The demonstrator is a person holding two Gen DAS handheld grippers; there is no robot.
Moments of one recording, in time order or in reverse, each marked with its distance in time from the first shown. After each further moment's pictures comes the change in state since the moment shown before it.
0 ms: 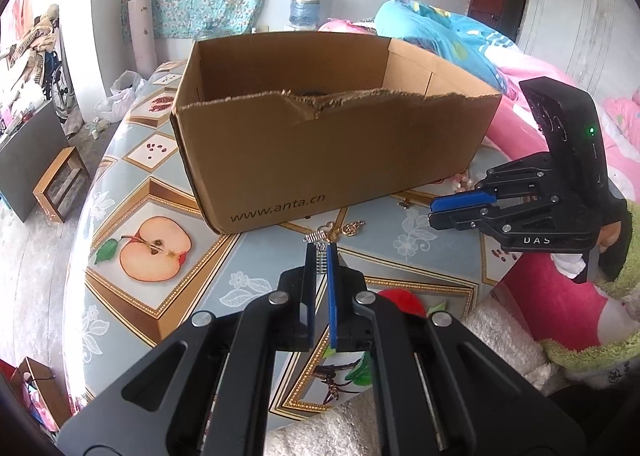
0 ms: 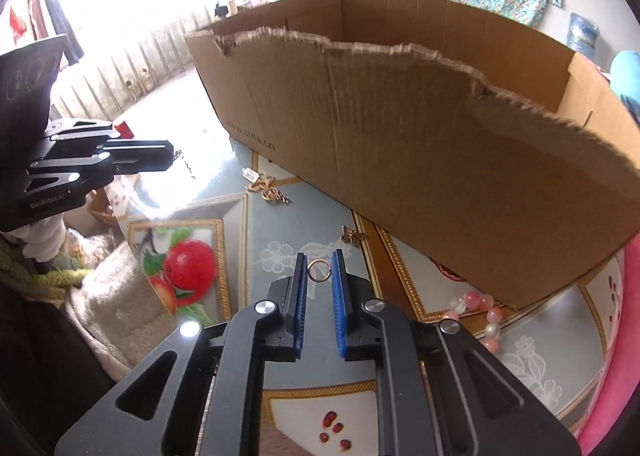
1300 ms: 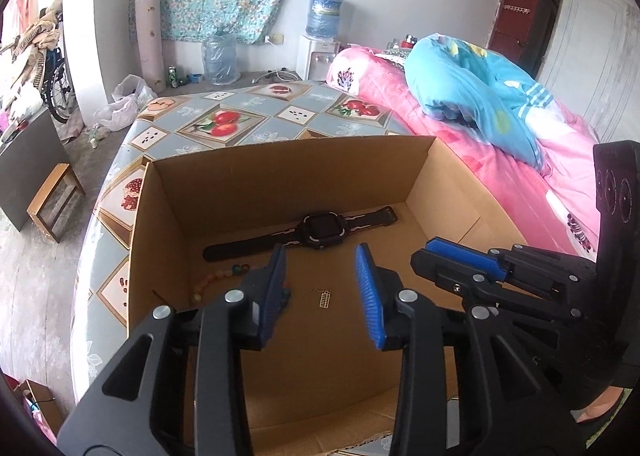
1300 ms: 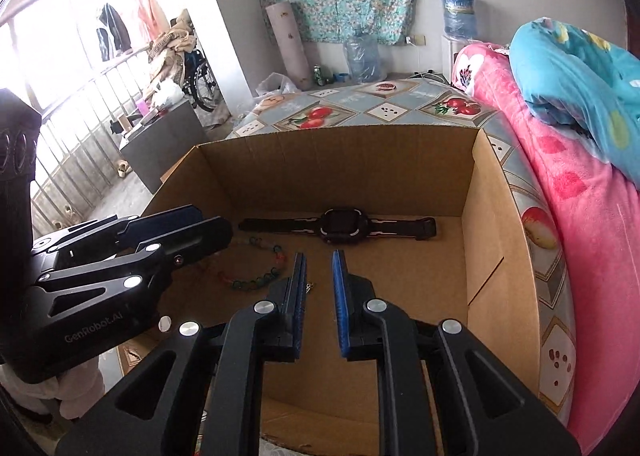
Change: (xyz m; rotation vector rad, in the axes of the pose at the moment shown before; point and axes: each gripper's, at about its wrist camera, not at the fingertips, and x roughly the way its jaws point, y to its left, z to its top) left arm 0.070 0.005 0.169 -0.086 -0.010 0.039; right arm -0.018 -0.060 0.115 0.407 -0.208 -0.221
